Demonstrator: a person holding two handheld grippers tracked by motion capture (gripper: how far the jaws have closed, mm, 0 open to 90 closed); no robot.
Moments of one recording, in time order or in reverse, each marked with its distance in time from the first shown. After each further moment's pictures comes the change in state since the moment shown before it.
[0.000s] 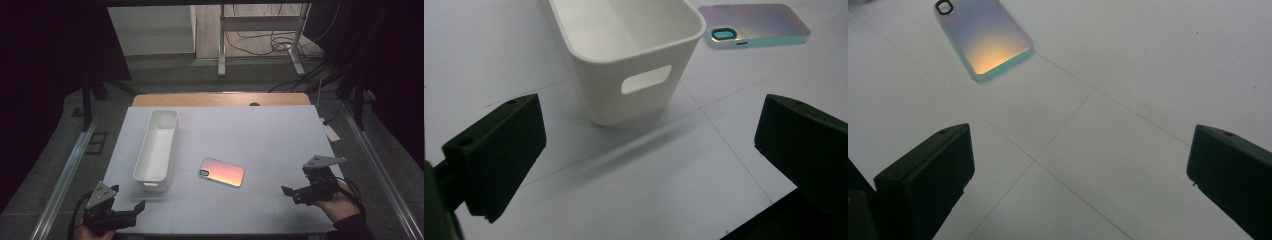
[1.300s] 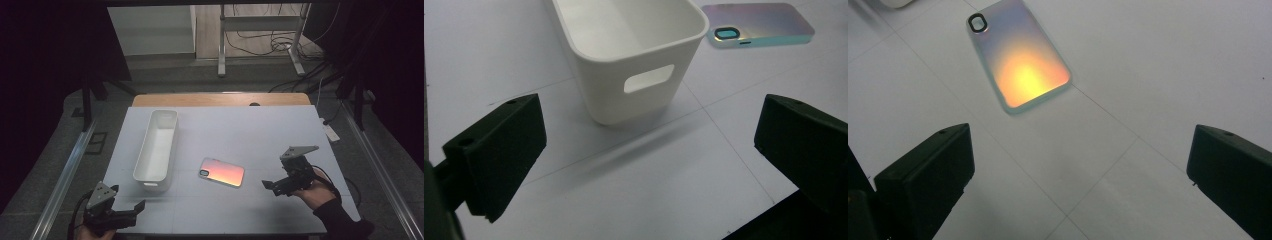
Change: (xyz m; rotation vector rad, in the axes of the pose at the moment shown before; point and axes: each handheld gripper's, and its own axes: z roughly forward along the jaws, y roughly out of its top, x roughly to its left) left arm 0.000 0.000 0.000 0.003 0.011 -0.004; right arm 0.021 0.039 0.034 0.033 0.078 -0.066
